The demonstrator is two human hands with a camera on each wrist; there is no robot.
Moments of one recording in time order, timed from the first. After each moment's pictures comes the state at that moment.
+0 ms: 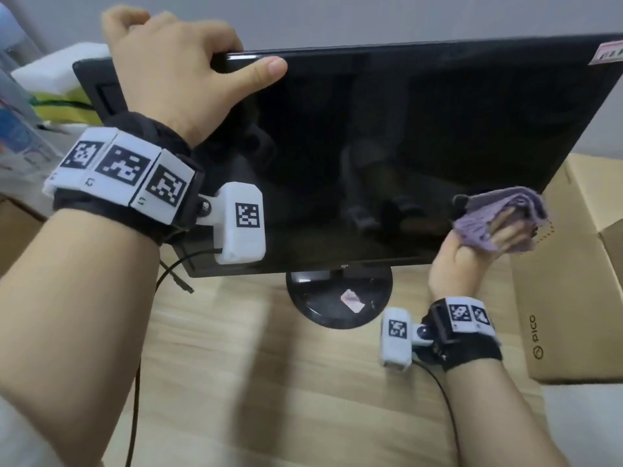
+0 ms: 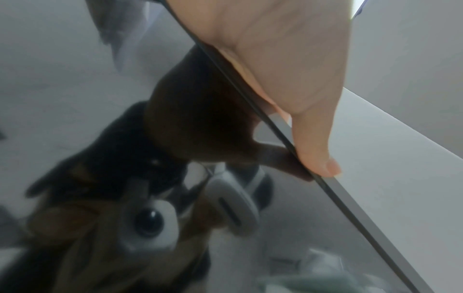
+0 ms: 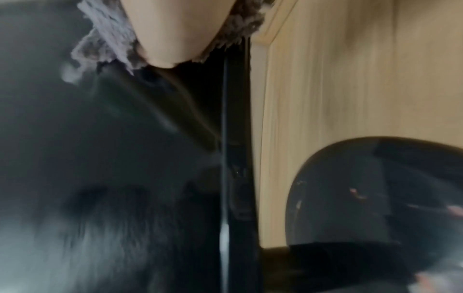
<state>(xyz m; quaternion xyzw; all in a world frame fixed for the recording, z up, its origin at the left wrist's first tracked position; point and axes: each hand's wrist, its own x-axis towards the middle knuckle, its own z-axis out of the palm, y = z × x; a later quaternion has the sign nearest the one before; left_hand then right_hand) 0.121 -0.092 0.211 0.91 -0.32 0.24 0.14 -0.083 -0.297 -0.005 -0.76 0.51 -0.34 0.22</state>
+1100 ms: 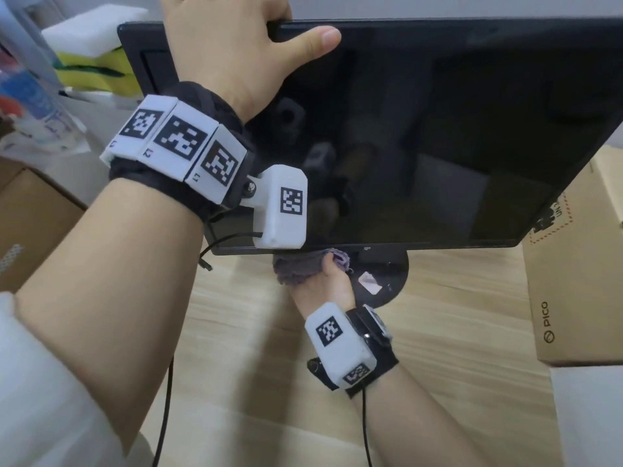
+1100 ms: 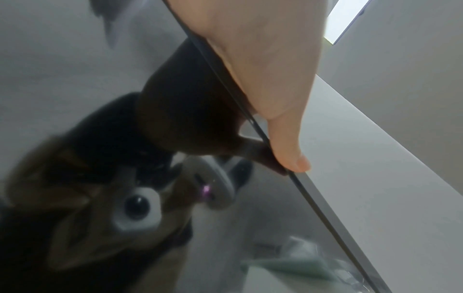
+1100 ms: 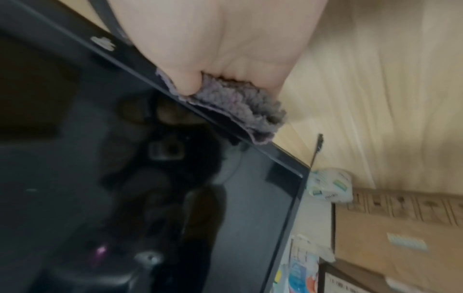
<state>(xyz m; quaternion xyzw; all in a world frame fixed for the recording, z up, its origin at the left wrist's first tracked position) 0.115 -0.086 0.209 0.91 -0.31 0.17 0.20 -0.018 -0.109 0.015 -0.11 0.45 -0.17 0.87</state>
